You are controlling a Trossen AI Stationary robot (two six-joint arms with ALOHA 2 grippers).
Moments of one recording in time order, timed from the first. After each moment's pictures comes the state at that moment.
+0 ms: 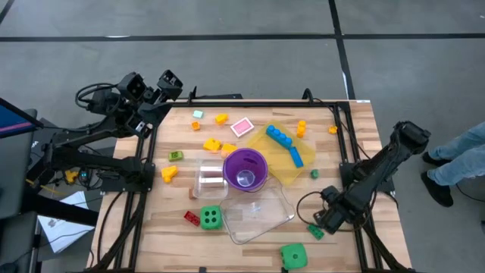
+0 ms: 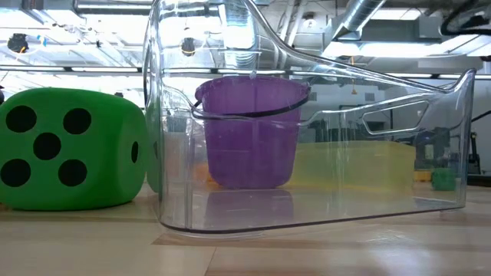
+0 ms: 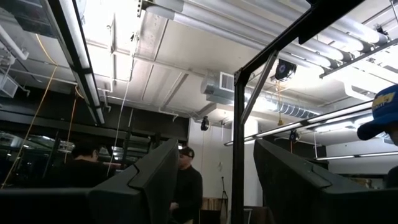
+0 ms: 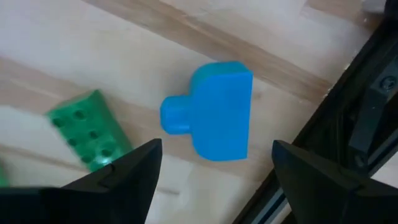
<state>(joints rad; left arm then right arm) 0.30 1.00 1.08 0.74 0.42 -0.50 0.81 1.40 0.83 -1.03 -0.13 1.95</state>
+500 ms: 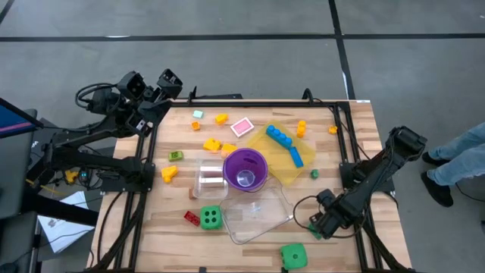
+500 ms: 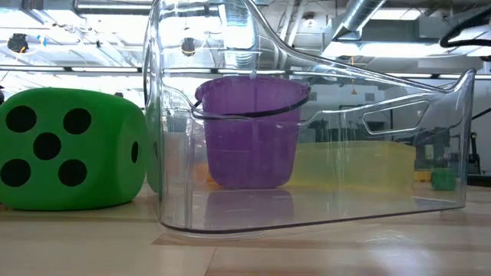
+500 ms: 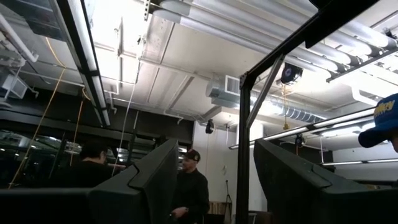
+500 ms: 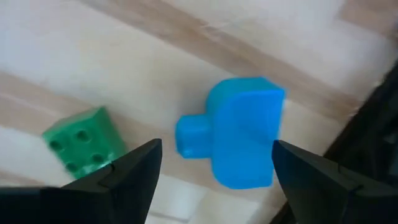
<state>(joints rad) 0.30 1.00 1.08 0.74 0.39 -0.50 0.82 1.49 0.83 -0.96 -0.08 1.95</state>
